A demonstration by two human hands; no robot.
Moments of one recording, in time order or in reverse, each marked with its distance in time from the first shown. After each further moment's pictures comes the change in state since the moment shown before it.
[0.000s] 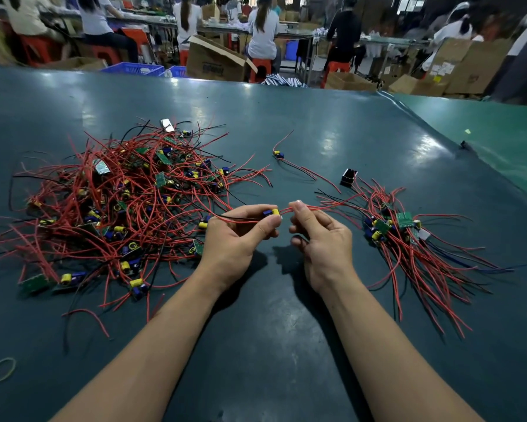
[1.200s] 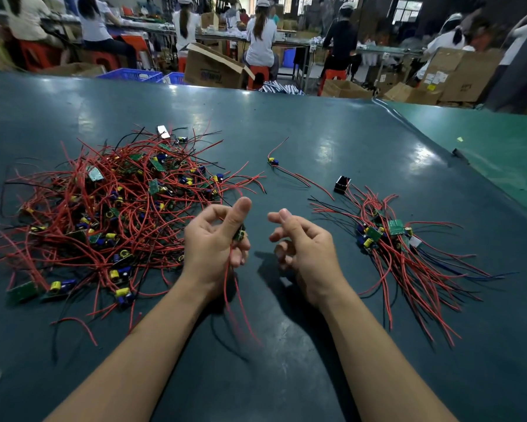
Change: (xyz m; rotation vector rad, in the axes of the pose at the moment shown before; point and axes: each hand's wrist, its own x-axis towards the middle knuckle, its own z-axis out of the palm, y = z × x) left_hand 0.001 0.014 -0.004 -0.330 0.120 -0.105; right_hand -0.007 -0.004 -0.005 -0.178 -0.258 0.043
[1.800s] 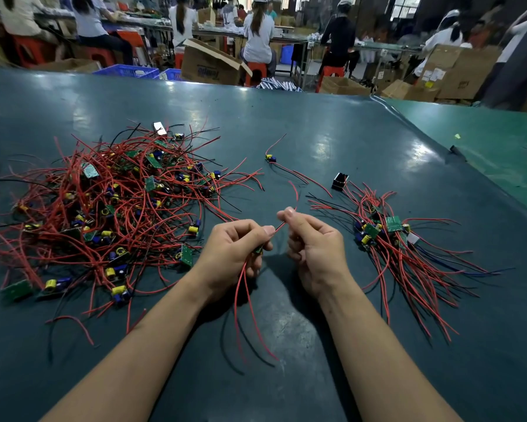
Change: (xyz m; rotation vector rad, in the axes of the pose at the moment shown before) left_hand -0.004 -0.011 0.002 0.237 -0.315 -0.177; right_hand 0.008 0.001 -0.008 0.189 0.125 -0.008
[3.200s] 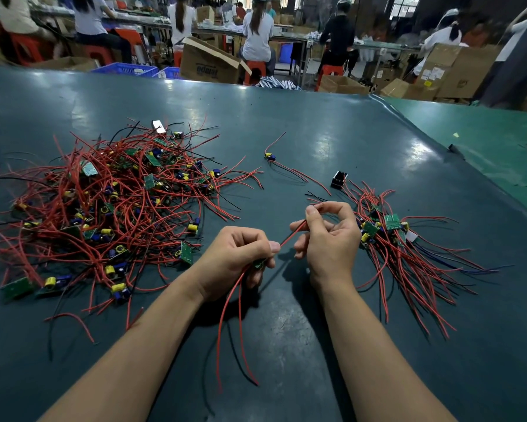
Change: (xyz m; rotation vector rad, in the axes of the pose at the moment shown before) left_hand -0.006 0.003 -0.004 -0.034 -0.232 -0.029; right_hand 0.003 0.002 -0.009 -0.229 0.219 -0.341
